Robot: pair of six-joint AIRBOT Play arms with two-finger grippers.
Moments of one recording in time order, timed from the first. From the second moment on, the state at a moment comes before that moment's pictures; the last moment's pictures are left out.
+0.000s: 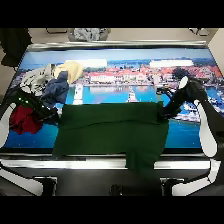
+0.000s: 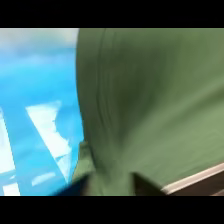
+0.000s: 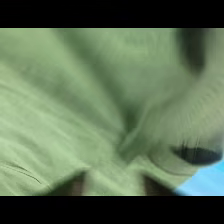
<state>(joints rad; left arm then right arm) 0.21 -1.80 1.48 1.21 -1.72 -1.36 -0.09 -1.73 1.50 -1.37 1.60 1.12</state>
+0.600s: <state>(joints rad) 0.36 -1.40 0.96 1.21 -1.55 -1.35 -0.32 -1.37 1.23 -1.43 1.63 1.05</state>
